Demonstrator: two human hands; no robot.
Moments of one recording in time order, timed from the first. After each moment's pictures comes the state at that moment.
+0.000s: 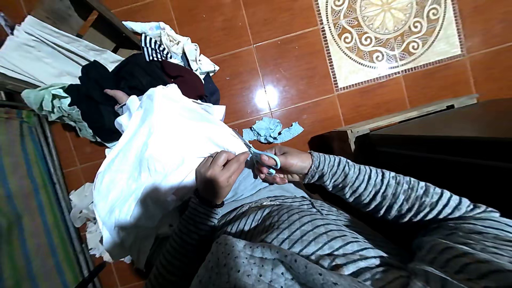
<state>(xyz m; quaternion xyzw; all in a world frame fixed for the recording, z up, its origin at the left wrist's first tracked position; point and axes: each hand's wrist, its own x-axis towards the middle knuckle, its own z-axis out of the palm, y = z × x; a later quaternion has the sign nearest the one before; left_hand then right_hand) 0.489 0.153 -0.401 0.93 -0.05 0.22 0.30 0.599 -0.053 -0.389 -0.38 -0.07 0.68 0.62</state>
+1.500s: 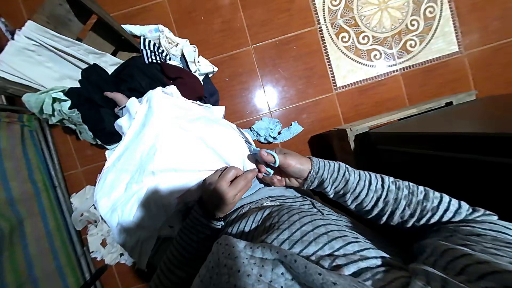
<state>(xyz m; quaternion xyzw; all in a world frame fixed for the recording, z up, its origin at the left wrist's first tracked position) 0.464 0.144 -0.396 0.91 -0.12 0.19 0.36 0.584 -0.049 -0.370 -0.38 0.05 0.65 0.65</state>
